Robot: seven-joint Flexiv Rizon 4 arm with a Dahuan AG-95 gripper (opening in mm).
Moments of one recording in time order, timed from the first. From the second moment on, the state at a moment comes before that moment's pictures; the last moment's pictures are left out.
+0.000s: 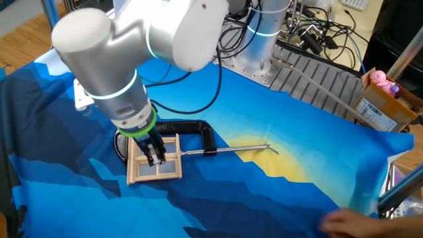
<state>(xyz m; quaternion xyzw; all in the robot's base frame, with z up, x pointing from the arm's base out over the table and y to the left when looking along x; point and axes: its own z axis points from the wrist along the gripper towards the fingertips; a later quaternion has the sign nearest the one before) 0.588 -0.022 0.025 -0.35 -0.93 -0.08 0.10</state>
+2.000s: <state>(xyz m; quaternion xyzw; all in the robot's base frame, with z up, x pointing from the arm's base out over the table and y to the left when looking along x) 0.590 -0.026 0.013 -0.34 -0.94 -0.07 0.05</state>
